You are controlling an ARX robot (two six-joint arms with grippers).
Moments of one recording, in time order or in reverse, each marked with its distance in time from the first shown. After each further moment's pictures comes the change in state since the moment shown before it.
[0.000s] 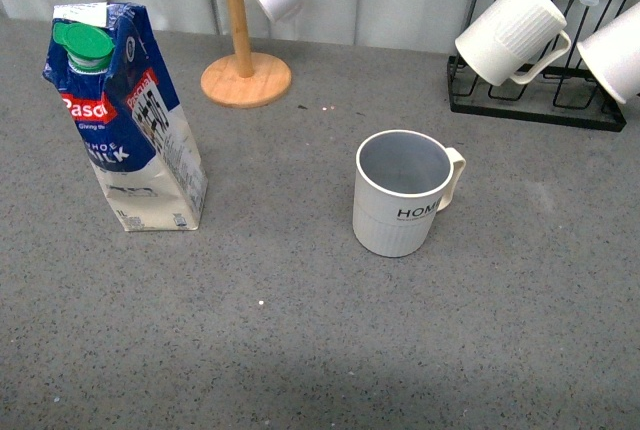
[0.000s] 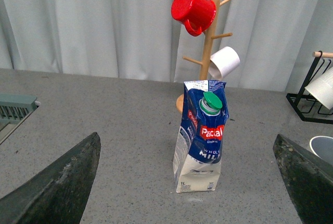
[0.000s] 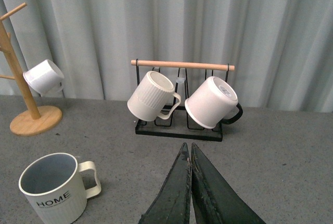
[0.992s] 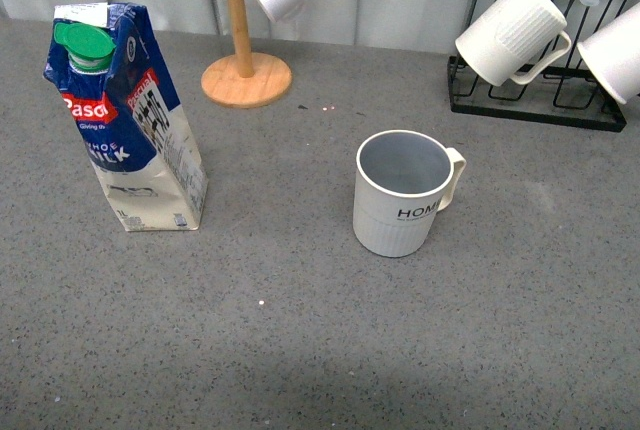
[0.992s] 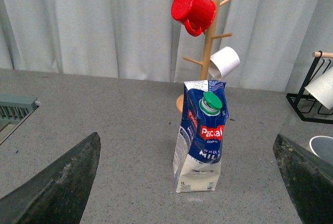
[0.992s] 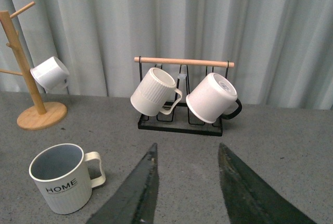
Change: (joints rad) left arm 0.000 0.000 0.000 0.000 0.000 0.000; right arm 0.000 -0.325 0.001 -0.331 -0.003 -0.001
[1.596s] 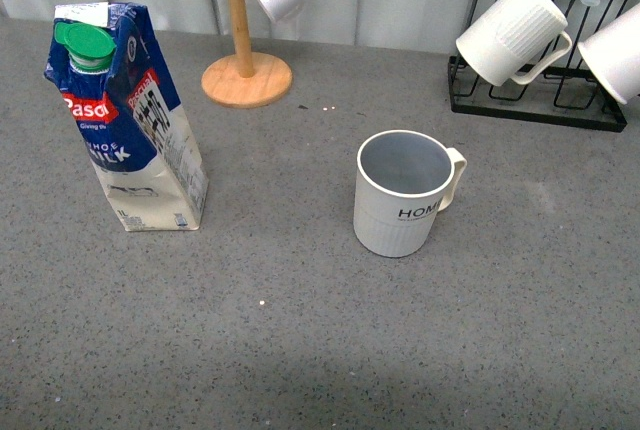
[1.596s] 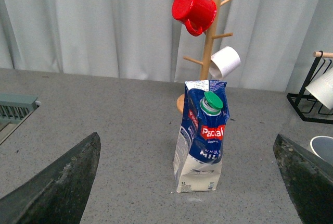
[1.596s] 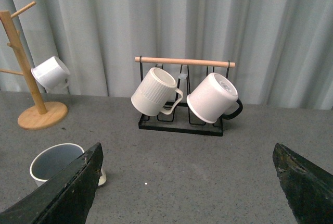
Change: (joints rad) left arm 0.000 0.000 0.000 0.000 0.000 0.000; right arm 0.000 0.000 0.000 0.000 0.000 0.001
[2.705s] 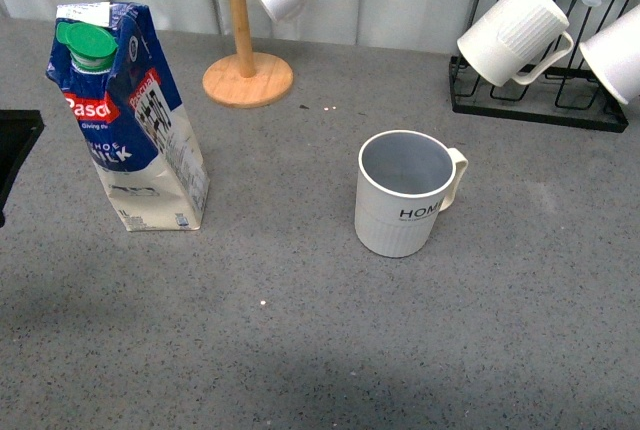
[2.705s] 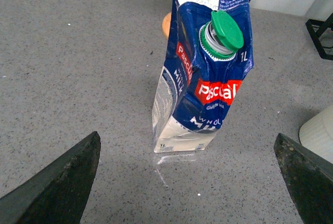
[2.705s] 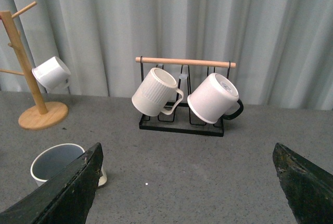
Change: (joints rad) left arm -0.107 1.254 0.186 0.709 -0.038 -0.088; right arm 0.000 -0.001 0.000 0.000 0.000 0.000
